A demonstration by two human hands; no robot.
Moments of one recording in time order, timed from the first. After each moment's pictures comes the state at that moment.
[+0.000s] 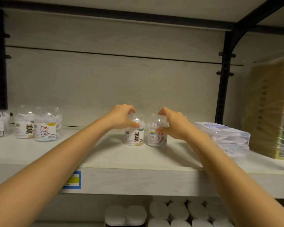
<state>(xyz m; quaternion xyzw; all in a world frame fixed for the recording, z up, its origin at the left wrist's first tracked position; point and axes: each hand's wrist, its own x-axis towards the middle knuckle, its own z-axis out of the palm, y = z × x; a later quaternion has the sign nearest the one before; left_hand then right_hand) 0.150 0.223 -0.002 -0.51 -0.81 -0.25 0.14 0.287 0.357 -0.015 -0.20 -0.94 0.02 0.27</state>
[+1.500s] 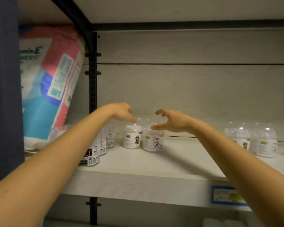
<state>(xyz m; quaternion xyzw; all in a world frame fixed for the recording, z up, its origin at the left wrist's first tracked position) -0.046 -0.015 0.045 -0.42 -0.90 -0.09 0.07 0.070 0.136 0.015 -0.15 -0.96 0.13 0.20</state>
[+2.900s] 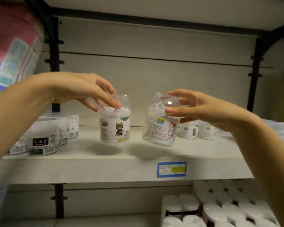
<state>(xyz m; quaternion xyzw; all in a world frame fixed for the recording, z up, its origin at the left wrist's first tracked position) 0.045 -0.053 0.069 -0.53 -0.78 -0.32 -0.07 0.252 0.135 0.031 -0.07 -0.91 0.35 0.22</state>
